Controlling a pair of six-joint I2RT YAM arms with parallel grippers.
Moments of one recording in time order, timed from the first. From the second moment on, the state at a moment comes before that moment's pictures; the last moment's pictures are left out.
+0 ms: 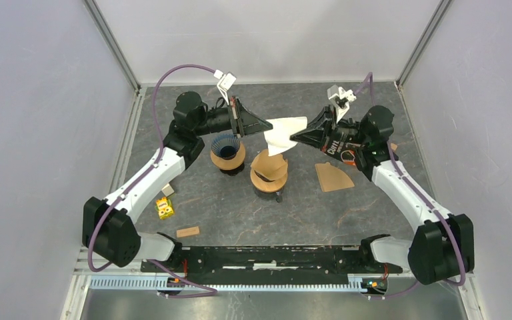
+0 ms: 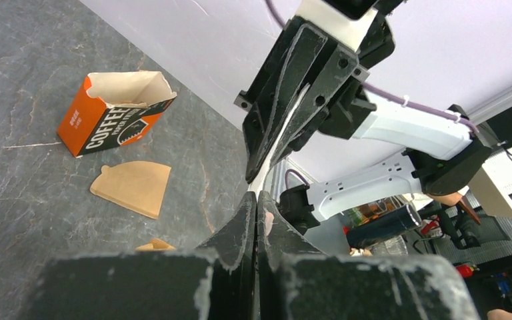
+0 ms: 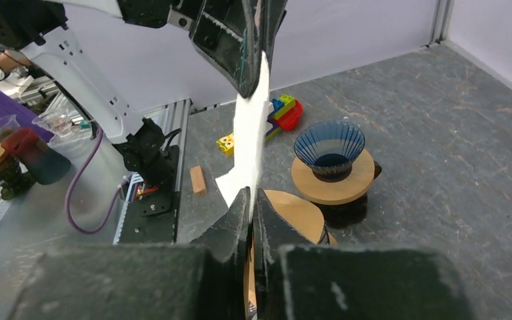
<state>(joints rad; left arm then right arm) -0.46 1.35 1.12 0.32 0.89 -0.76 0.25 1.24 0.85 0.65 -1.18 0.47</state>
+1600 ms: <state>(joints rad) -0.71 1.41 1.61 -0.74 0.62 0.44 0.53 1.27 1.33 -0.62 -0.86 -0.53</state>
